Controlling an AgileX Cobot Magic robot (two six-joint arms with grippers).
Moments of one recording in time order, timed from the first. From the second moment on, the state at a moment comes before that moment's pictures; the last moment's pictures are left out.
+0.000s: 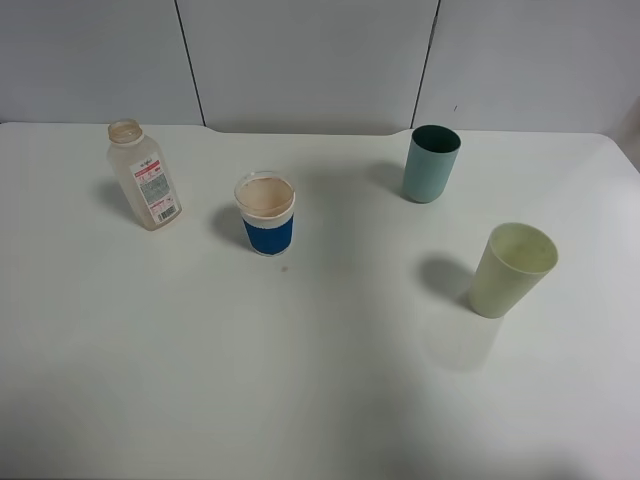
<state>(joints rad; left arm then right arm) -0.07 0.00 -0.51 0.03 1.05 -0.03 0.18 1.21 -1.04 -0.12 0.29 0.05</state>
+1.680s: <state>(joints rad) -0.07 0.00 -0.51 0.03 1.05 -0.03 -0.14 0.02 -0.61 0.00 0.96 -0.05</state>
